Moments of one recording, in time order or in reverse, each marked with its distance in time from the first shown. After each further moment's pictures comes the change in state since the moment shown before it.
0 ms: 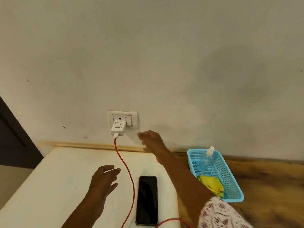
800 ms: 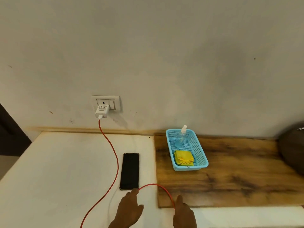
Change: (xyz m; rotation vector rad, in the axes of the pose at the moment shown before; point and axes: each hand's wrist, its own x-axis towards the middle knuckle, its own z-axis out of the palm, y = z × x) left_hand -0.068 -0.150 0.070 1.173 -0.282 0.041; right_hand -0.219 0.210 -0.069 -0.878 0.100 0.362
